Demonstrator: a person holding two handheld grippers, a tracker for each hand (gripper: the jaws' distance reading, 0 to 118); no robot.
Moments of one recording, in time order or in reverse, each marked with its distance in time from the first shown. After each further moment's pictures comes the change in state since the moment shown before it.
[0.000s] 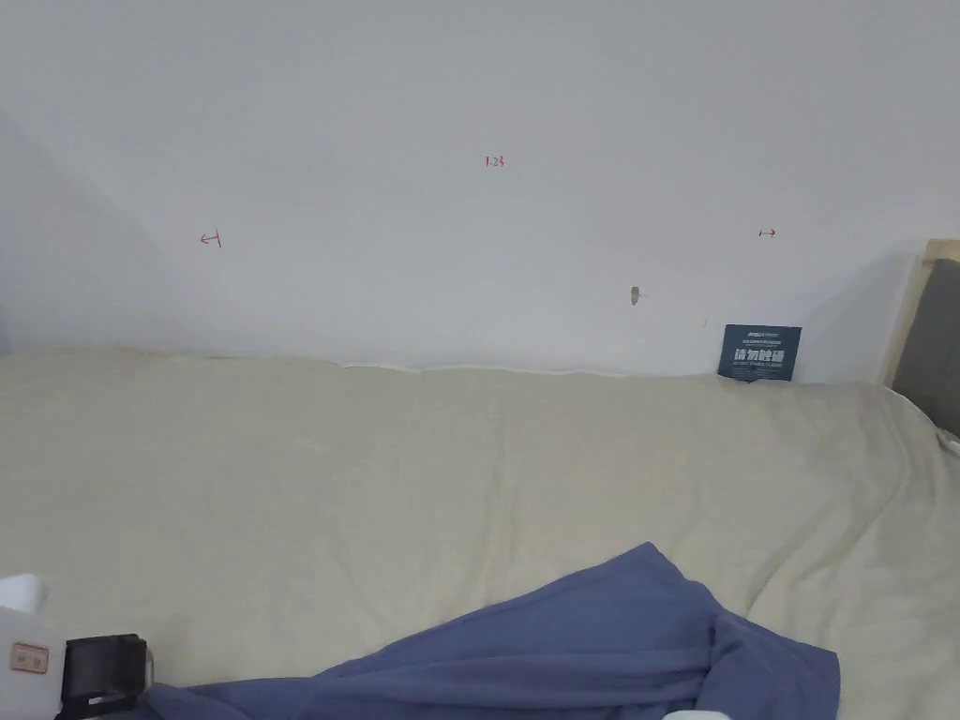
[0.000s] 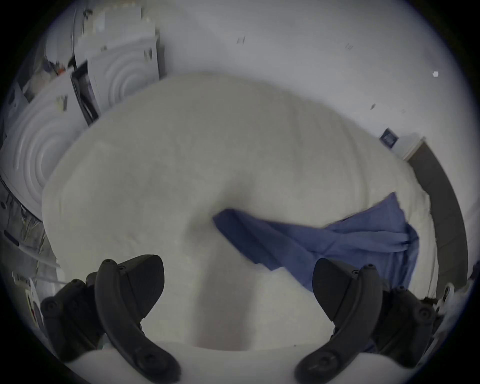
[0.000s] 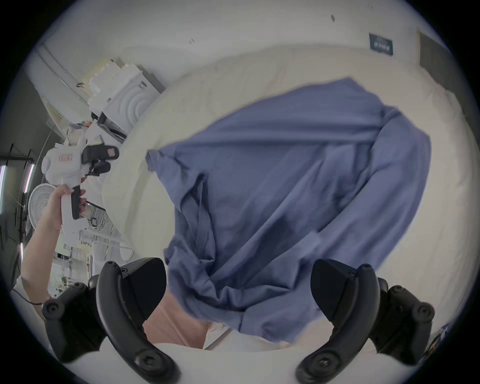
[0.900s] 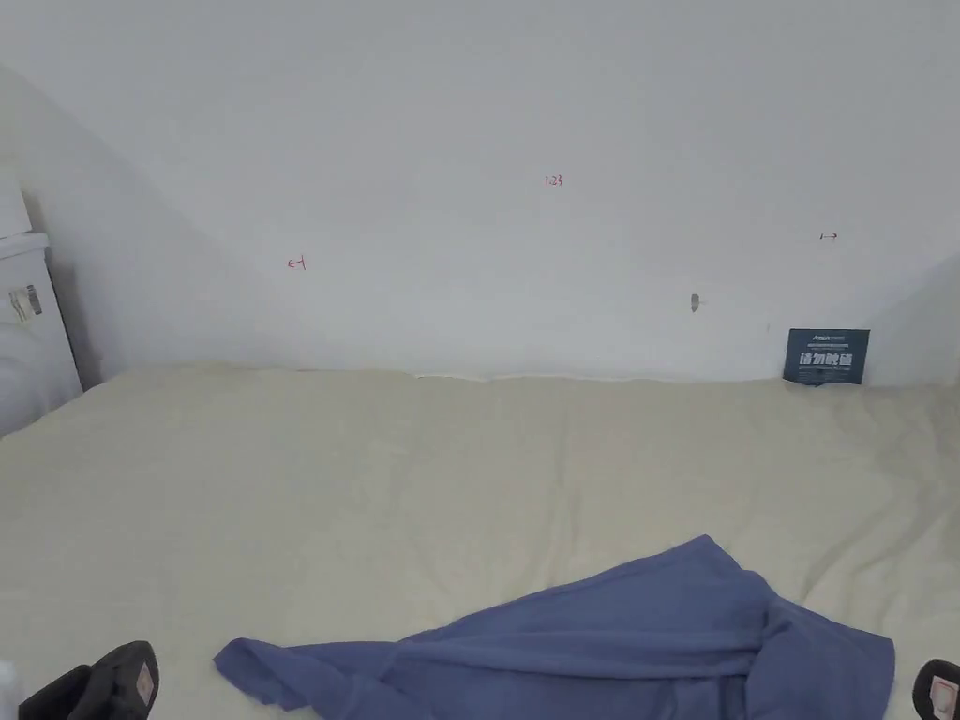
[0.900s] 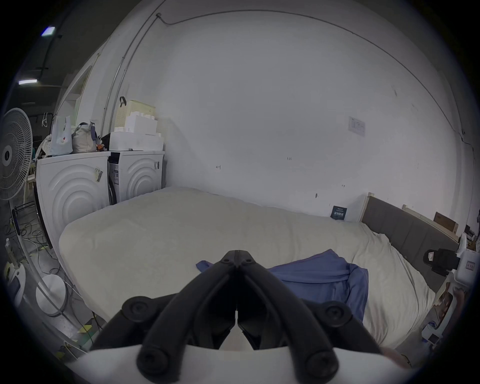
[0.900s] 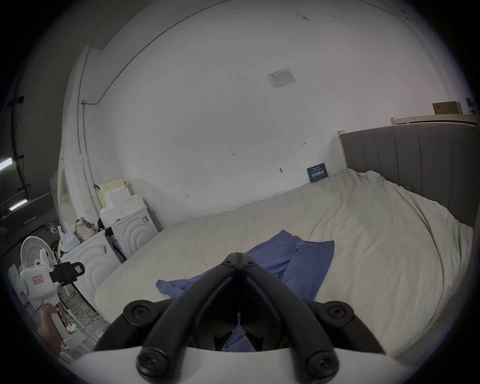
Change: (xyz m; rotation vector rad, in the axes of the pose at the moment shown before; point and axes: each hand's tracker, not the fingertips) left arm 0.052 -0.158 0.197 0.629 -0.055 -0.014; right arm -0.009 -0.110 0.164 0.885 -0.131 -0.088
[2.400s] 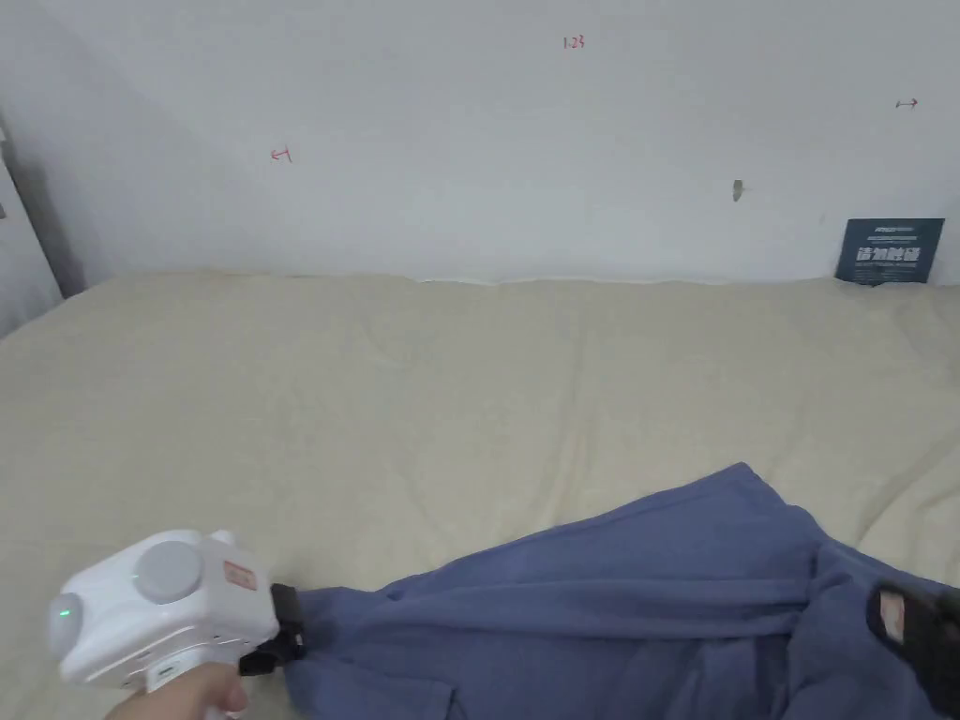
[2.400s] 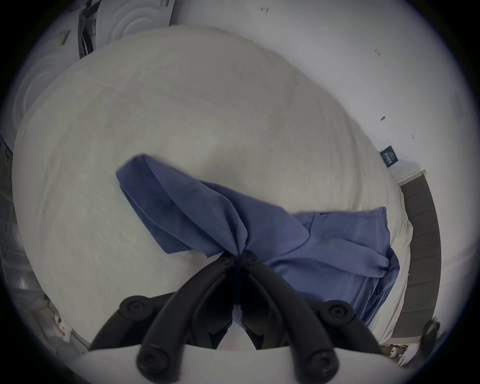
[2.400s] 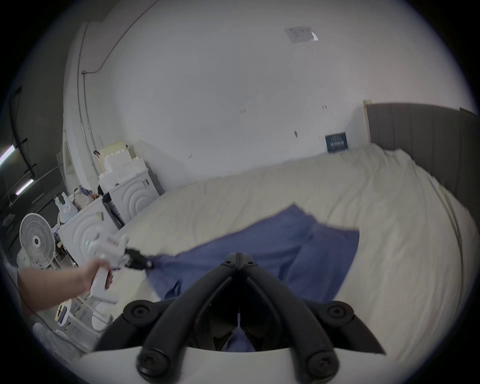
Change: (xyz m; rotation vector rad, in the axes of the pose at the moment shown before) left arm -0.005 -0.069 -0.332 -0.829 0.061 0.299; right arm 0.043 0.015 -0.152 -0.199 0.066 0.090
